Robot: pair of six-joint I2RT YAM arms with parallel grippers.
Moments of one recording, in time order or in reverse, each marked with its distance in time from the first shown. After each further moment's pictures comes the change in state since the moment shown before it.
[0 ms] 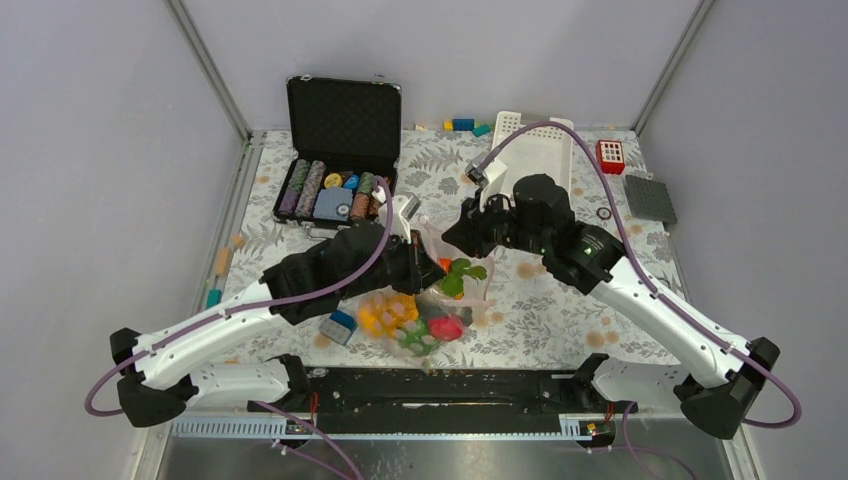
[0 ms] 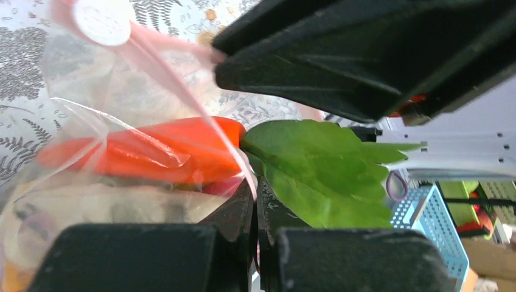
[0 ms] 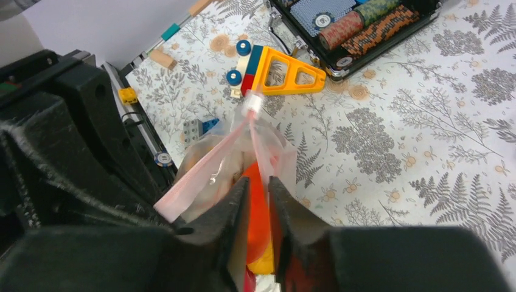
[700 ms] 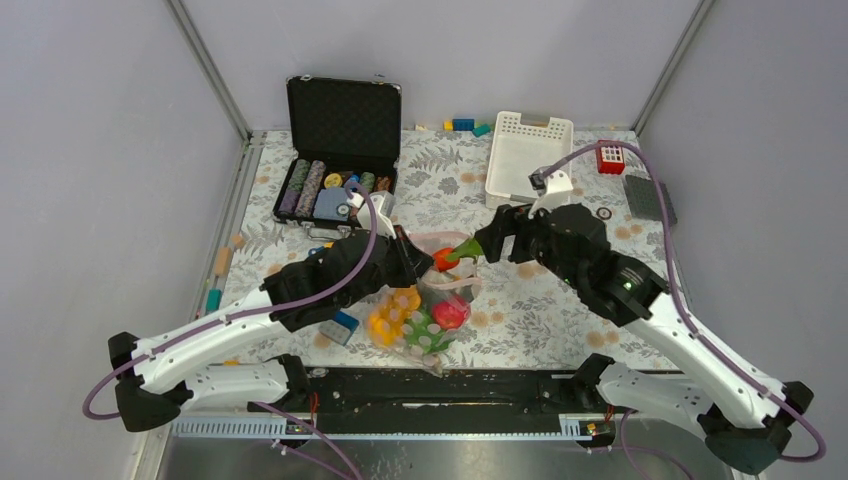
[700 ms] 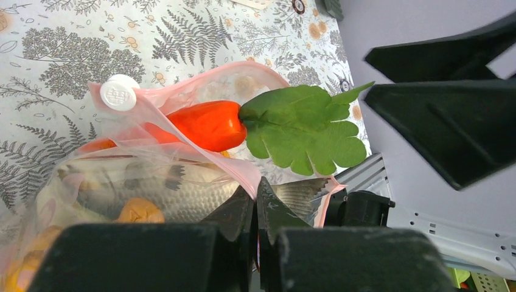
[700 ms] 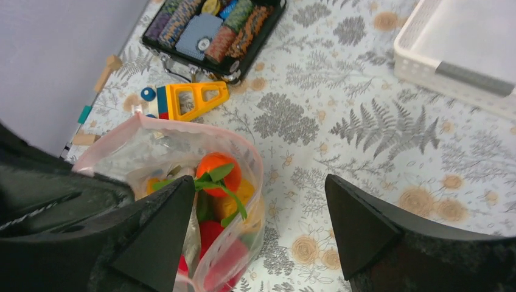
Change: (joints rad) left arm -0.010 -0.045 -0.106 0.074 -0.258 -0.182; right arm 0.000 -0.257 -0.143 -0.097 0.454 0.184
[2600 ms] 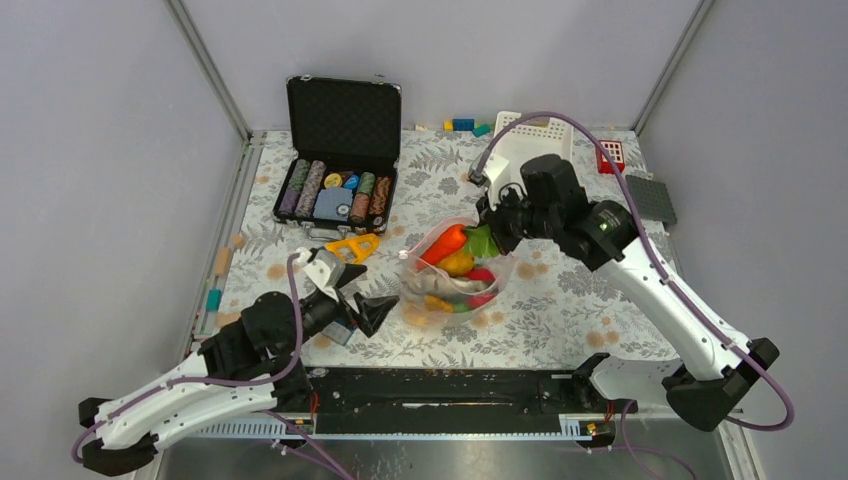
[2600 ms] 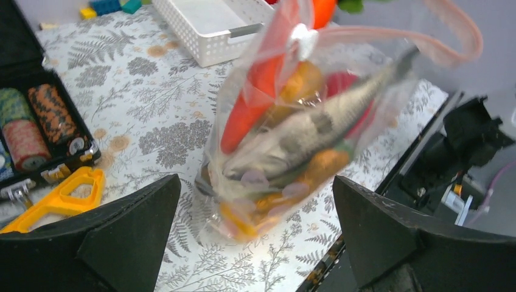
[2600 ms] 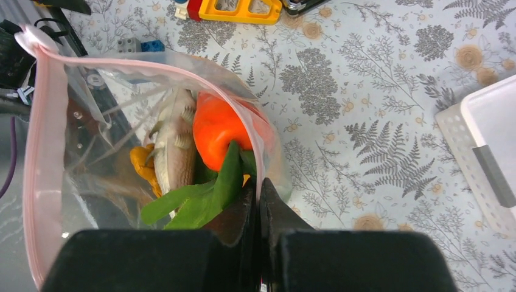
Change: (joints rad) left arm -0.011 -0.643 -0.450 0.158 0.020 0.641; right arm -0.086 0.303 0.305 -0.277 -0.476 -0.512
